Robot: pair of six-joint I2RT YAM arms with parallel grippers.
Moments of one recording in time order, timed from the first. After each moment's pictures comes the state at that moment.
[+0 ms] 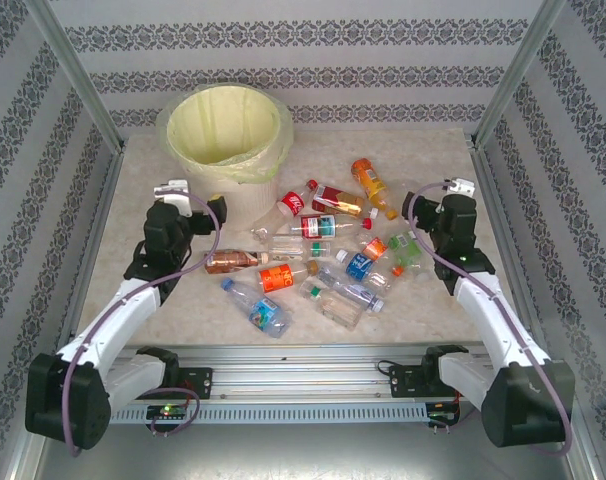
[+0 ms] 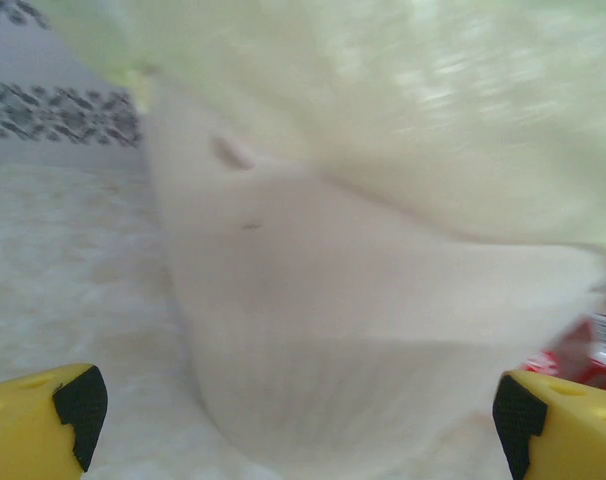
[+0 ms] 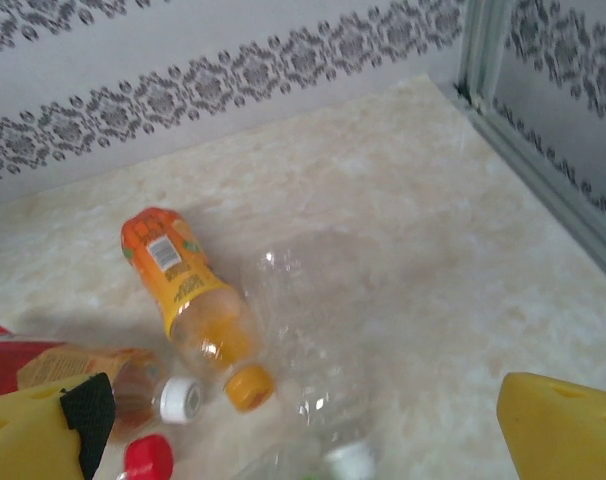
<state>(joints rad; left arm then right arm) -0.22 1.03 0.66 0.10 -0.12 -0.20 0.07 1.02 0.70 -0.13 0.18 0.33</state>
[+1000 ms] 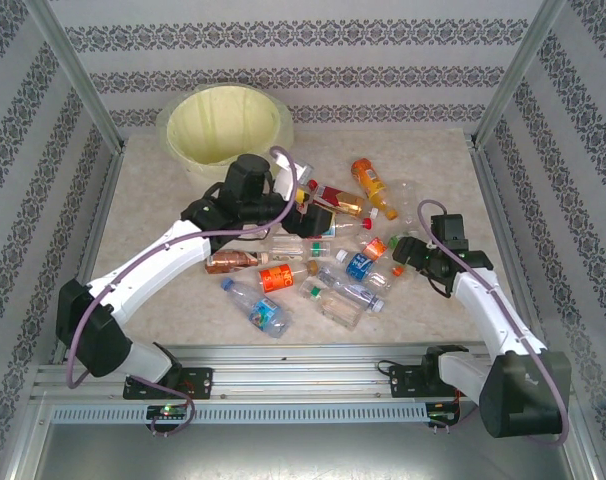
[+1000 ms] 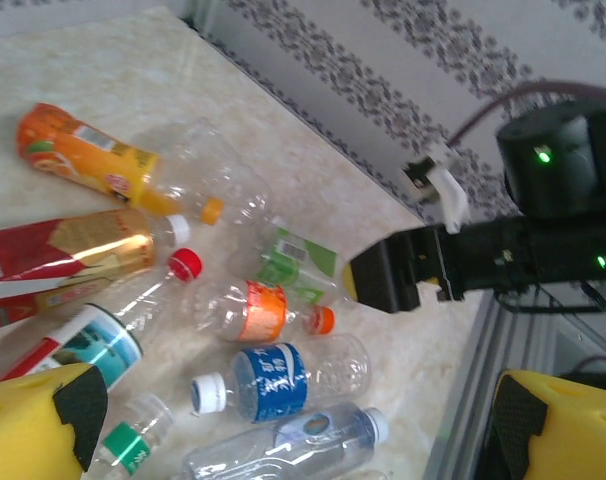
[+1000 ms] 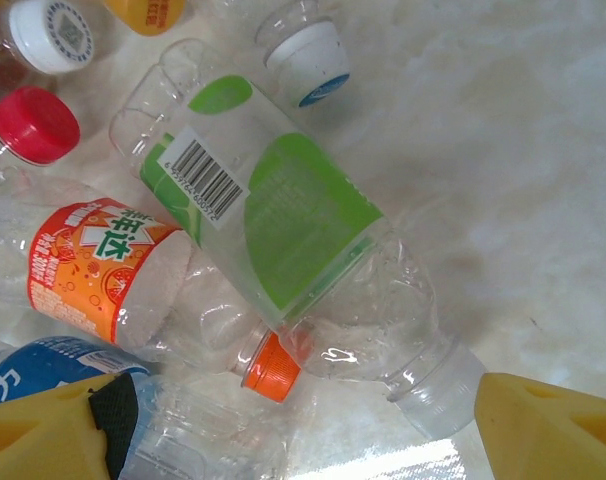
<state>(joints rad) -0.63 1.47 1.31 -0.31 0.47 -0.21 0.03 1.09 0.68 -0.62 -0.06 0.50</state>
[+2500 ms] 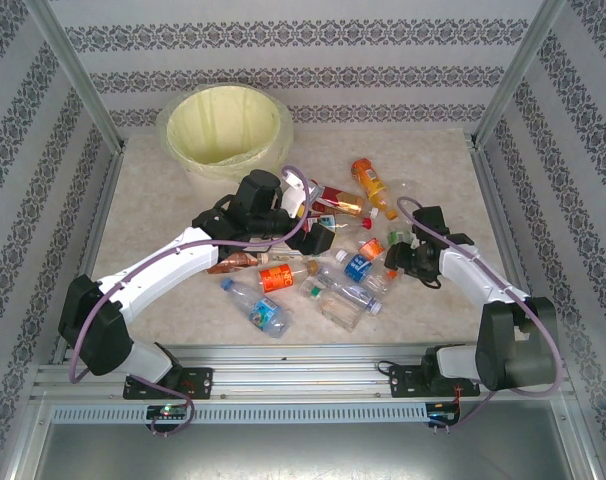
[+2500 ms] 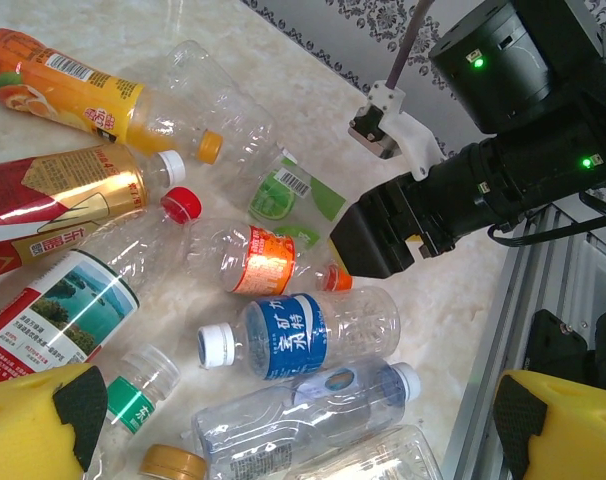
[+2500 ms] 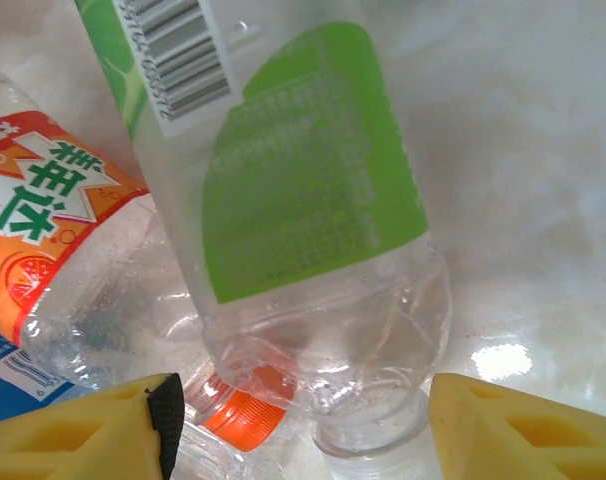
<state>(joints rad) -0.67 1.47 1.22 -0.30 0.42 -0.15 0.09 1.32 0.74 -0.65 -0.09 0.45</state>
